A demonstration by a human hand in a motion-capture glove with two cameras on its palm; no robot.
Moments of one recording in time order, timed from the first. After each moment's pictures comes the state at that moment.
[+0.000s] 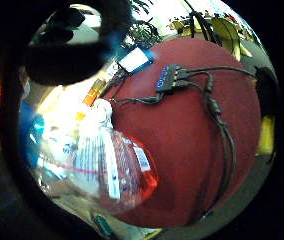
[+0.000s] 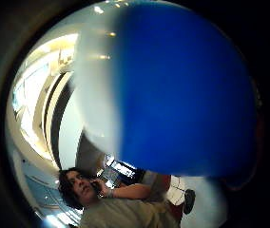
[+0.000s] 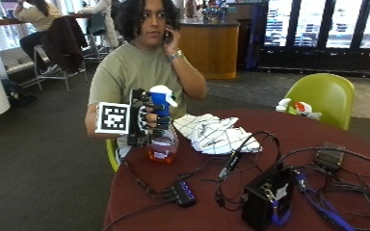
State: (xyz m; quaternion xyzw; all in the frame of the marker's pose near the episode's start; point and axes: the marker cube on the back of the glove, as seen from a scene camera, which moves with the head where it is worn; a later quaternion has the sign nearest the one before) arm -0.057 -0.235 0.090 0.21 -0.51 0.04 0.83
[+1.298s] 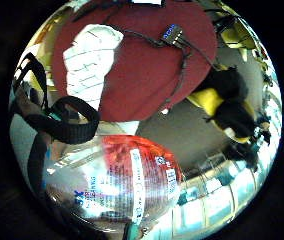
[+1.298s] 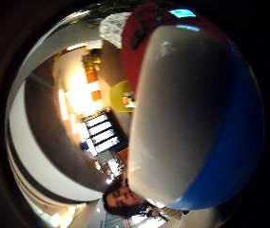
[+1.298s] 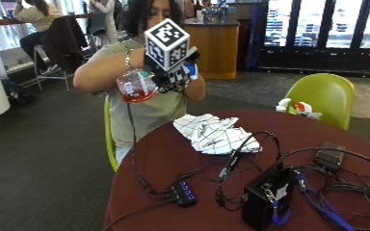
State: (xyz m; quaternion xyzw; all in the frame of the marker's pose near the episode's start) arm -0.165 -0.258 -0.044 -0.32 -0.18 0.05 0.93
